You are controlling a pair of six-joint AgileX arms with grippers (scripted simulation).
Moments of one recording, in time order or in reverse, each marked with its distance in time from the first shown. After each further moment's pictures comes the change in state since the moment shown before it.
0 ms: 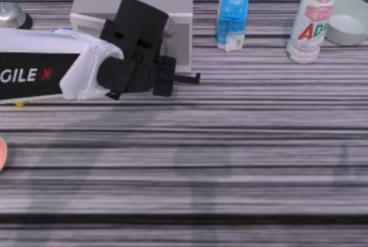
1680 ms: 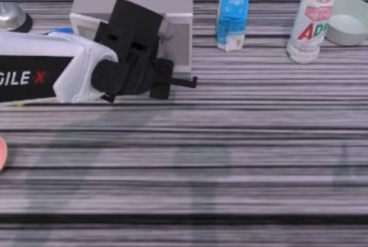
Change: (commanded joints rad) left arm 0.010 -0.022 -0.030 0.014 0.028 0.035; right arm 0.000 0.000 0.000 0.000 0.000 0.000
